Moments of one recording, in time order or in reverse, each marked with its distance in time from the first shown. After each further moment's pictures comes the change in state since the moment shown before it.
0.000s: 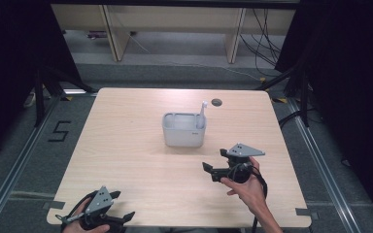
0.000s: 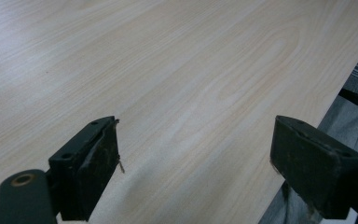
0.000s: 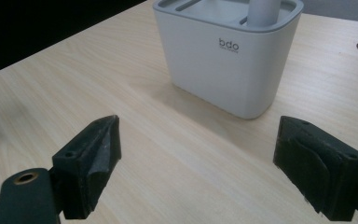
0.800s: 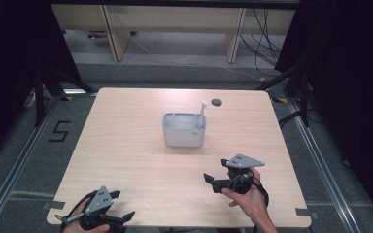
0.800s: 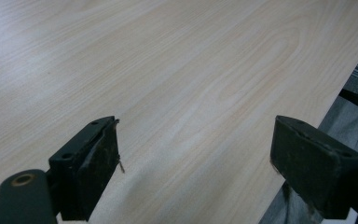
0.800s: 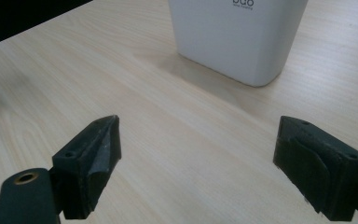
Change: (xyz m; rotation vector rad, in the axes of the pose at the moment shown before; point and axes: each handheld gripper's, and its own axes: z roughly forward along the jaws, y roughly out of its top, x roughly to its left) left arm -0.002 0.000 0.001 -0.023 0.001 -0.015; right arm 0.009 -0.024 -0.007 0.043 -0.015 -0.022
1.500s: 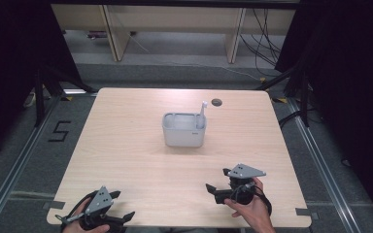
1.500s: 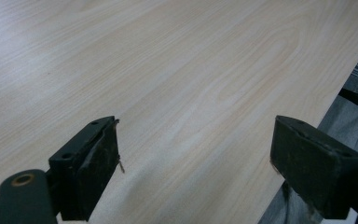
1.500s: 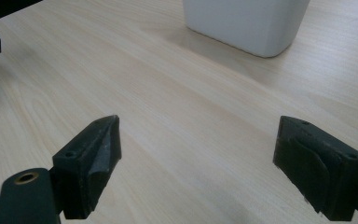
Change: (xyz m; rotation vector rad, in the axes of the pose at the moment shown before) left arm 0.000 0.001 -0.001 0.011 0.001 0.002; right arm 0.010 -0.020 -0.011 0.047 -0.002 -0.015
